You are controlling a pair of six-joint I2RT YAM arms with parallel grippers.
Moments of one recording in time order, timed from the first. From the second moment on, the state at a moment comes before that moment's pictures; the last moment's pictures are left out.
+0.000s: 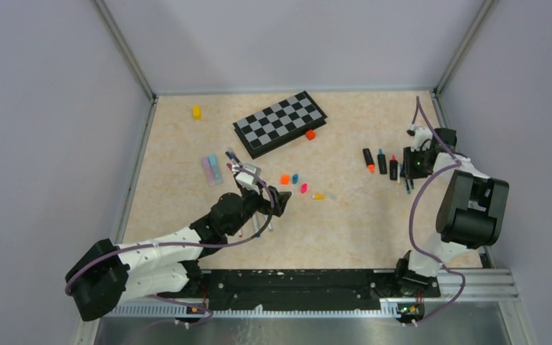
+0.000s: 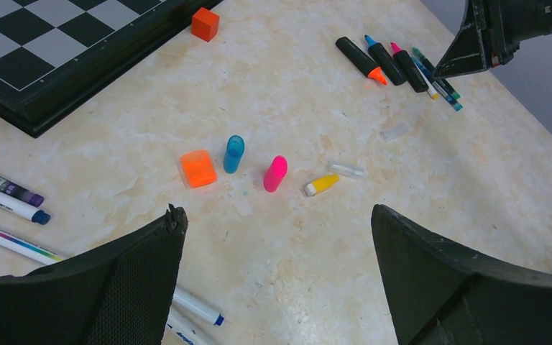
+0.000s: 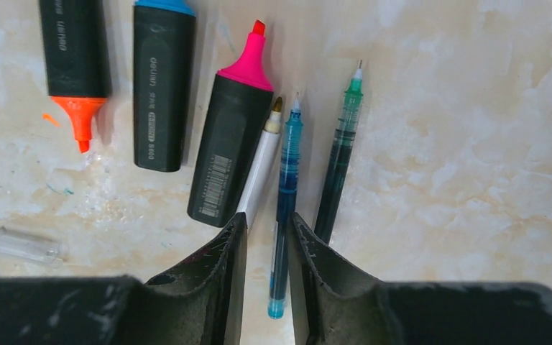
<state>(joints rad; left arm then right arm) -0.90 1.04 0.35 0.56 -0.25 -0.37 -0.30 1.65 0.95 -0.33 -0.30 -0.34</state>
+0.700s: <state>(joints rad) -0.80 1.03 0.52 0.03 -0.22 -0.52 -0.15 1.24 0.86 -0.41 -0.94 -0.44</state>
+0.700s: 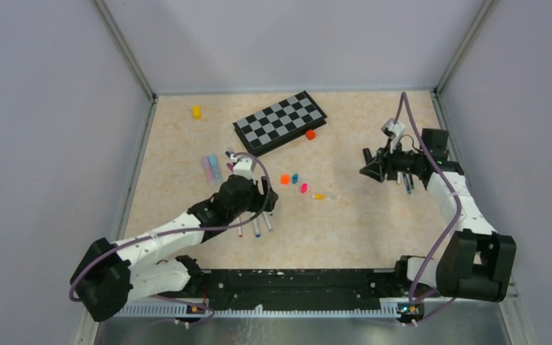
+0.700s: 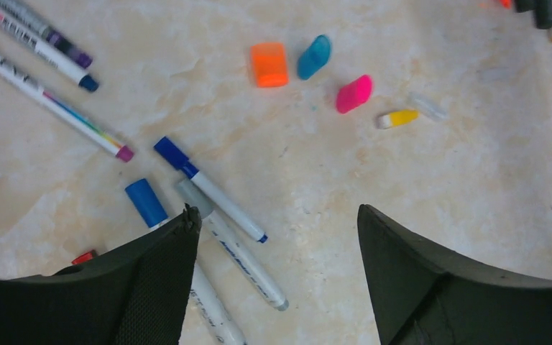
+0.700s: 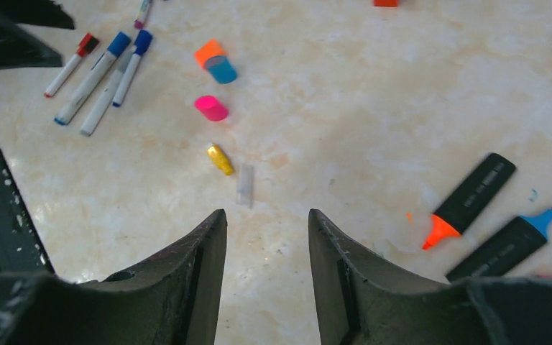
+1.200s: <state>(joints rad) -0.69 1.54 1.02 -0.46 -0.26 -0.78 -0.01 1.28 0.86 -0.48 -0.91 -0.49</state>
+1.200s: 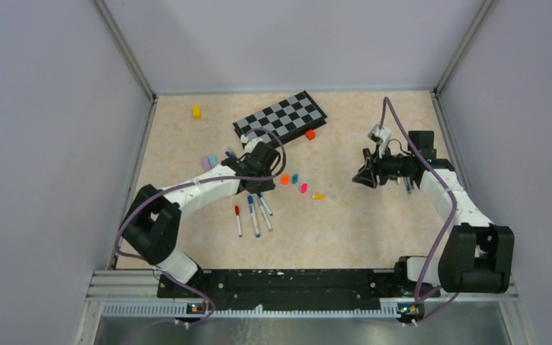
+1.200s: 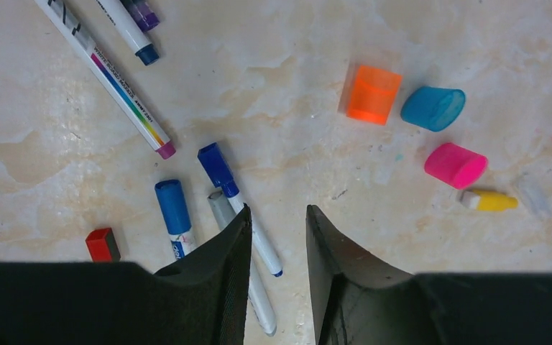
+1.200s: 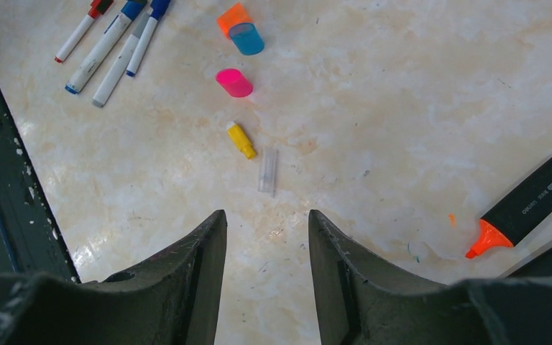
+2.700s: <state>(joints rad) -0.72 1.63 0.95 -0.59 -0.21 -0.91 0.01 1.35 0.86 -0.49 -0.88 -0.52</state>
